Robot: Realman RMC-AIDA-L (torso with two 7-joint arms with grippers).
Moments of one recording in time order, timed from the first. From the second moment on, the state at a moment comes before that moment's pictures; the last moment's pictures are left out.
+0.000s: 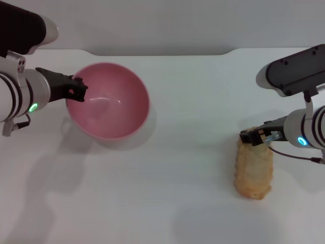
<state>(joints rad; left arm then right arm) -0.24 -2.06 1.72 1.58 -0.24 -0.84 0.11 0.32 2.08 -1.85 -1.44 0.22 1.02 0.09</state>
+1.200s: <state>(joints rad) -0.25 -2.06 1.73 1.58 -0.24 -0.84 0.11 0.34 2.07 -1.89 -1.47 0.21 1.01 0.04</state>
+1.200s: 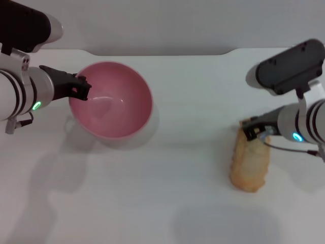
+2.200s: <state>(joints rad) -0.31 -2.06 1.78 1.55 -0.25 -0.84 0.11 0.49 2.07 -1.87 -1.78 0.17 1.14 0.04</state>
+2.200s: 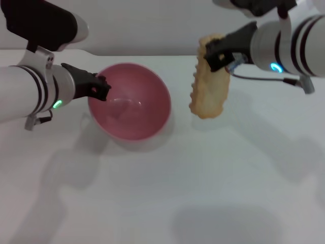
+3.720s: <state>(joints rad) -0.34 -2.06 1.85 1.55 -0.25 -0.79 0.08 0.59 2.08 -1.96 -1.56 0.29 0.87 0.03</state>
